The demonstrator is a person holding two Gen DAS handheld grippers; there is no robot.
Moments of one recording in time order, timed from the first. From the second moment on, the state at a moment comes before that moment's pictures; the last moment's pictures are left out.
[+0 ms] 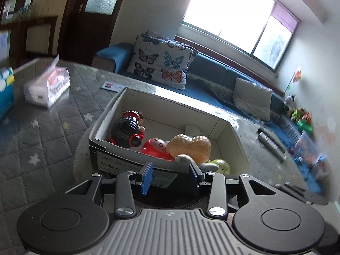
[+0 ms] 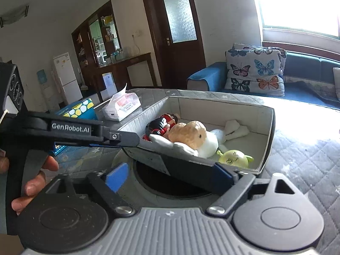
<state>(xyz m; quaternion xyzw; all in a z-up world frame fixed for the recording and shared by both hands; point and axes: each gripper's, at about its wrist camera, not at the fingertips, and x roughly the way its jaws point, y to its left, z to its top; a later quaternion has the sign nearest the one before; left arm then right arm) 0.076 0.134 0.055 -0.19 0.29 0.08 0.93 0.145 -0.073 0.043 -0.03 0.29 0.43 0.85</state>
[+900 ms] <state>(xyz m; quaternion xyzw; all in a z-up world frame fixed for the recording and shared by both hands) 0.040 0.104 0.049 -0.05 0.27 0.14 0.95 0.106 -0.078 0.025 -0.01 0.30 0.39 0.87</state>
